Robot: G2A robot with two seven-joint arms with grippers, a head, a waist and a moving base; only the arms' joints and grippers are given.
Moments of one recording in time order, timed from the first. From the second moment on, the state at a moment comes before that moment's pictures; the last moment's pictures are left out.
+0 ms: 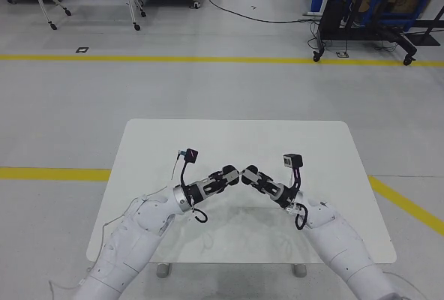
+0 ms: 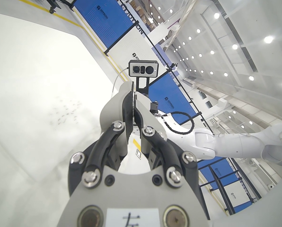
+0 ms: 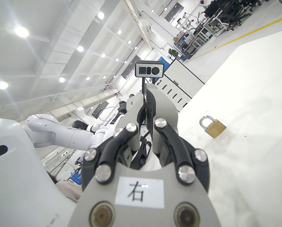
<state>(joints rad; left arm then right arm) 1.17 -1.26 -1.01 -1.34 0.03 -0.63 -0.55 -1.19 -1.24 1.05 -1.07 0.29 -1.01 0.62</state>
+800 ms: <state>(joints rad) 1.20 -1.25 -1.01 -1.38 0.10 -0.61 -0.50 -1.18 -1.22 1.16 -1.06 0.12 -1.00 0.53</state>
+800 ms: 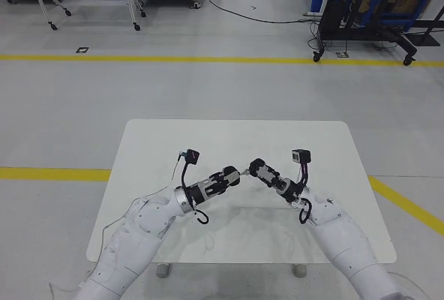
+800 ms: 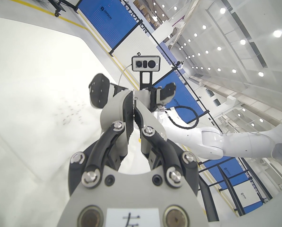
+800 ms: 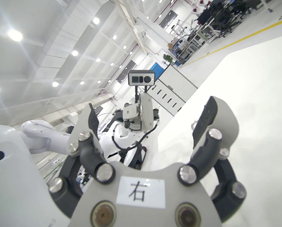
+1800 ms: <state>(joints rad) 1.18 -1.23 -0.99 -1.43 0.18 -0.56 -0.73 -1.14 -1.07 1.12 -1.24 0.06 -0.87 0.95</state>
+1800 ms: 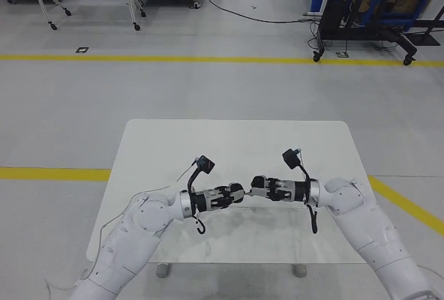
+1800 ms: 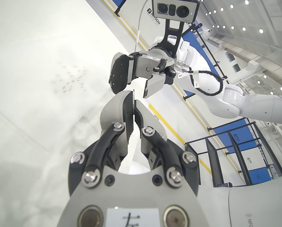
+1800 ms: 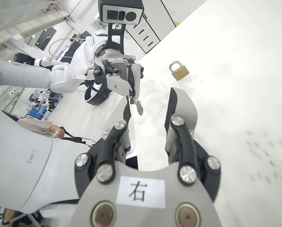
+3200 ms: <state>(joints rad) 1.18 -1.22 -0.99 -1.44 0.21 -0.57 -0.63 -0.97 -0.92 0.76 -1.14 0.29 -1.01 0.81</state>
